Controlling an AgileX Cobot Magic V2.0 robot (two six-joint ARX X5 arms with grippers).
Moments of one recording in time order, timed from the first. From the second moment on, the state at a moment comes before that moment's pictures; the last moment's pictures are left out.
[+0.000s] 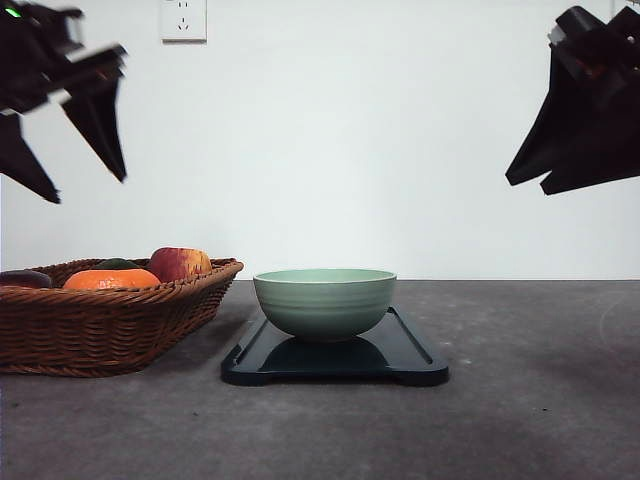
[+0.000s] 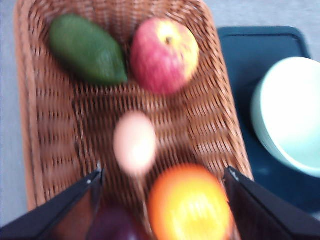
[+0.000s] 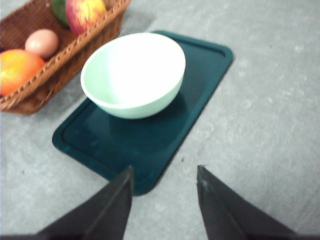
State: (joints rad) left_arx -0.16 1.49 1.24 -0.67 0.20 -0.09; right_arx 0.44 0.85 0.51 -0.17 -0.18 0.10
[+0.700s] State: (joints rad) left_arx -0.21 1.78 1.35 -0.71 0.08 0.03; right_arx 0.44 0.85 0.51 -0.17 -0.18 0.10
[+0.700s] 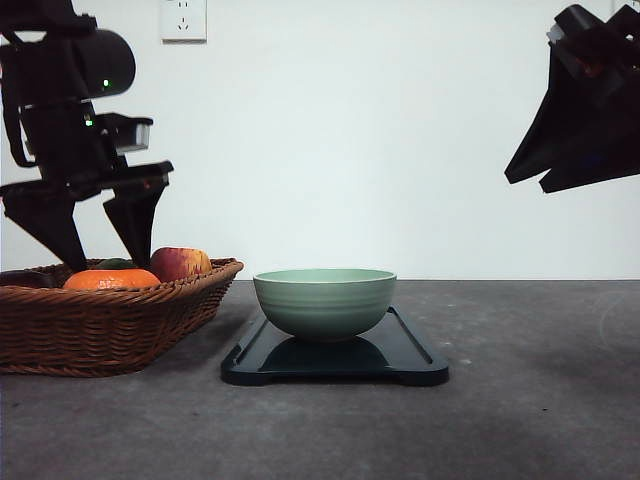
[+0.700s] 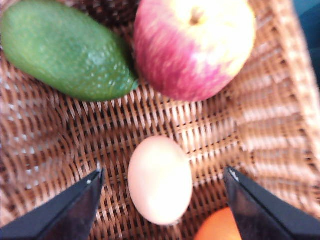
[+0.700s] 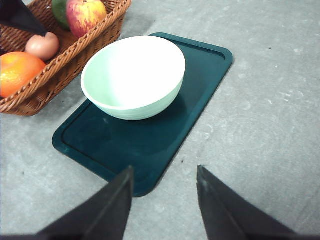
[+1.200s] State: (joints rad) left_arx -0.21 1.84 1.35 -0.69 0.08 0.03; right_arx 0.44 0.85 0.51 -0.08 -0.18 0.10
